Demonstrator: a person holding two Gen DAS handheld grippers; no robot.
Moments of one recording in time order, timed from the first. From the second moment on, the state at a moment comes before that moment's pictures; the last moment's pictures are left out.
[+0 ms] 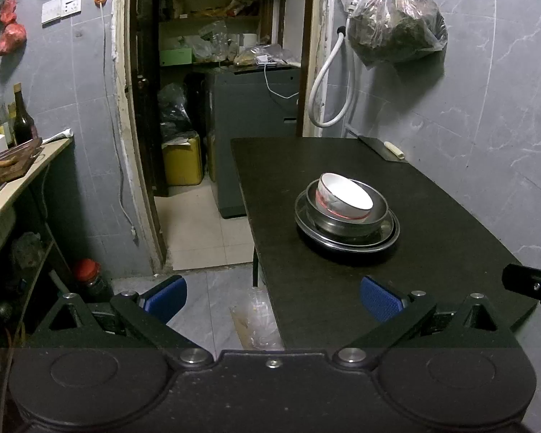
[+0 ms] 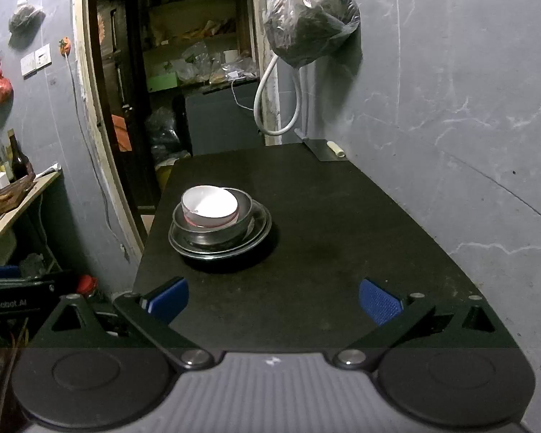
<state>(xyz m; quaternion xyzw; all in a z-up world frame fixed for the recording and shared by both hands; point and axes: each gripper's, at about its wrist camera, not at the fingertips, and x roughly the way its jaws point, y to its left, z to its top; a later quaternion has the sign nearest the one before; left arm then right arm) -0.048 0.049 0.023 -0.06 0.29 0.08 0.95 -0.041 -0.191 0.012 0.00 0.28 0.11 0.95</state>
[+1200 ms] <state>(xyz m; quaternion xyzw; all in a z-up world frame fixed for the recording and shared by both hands) -0.041 0.055 0.018 -0.06 0.30 0.08 0.95 -0.036 -0.187 0.011 0.00 0.29 0.11 0.95</state>
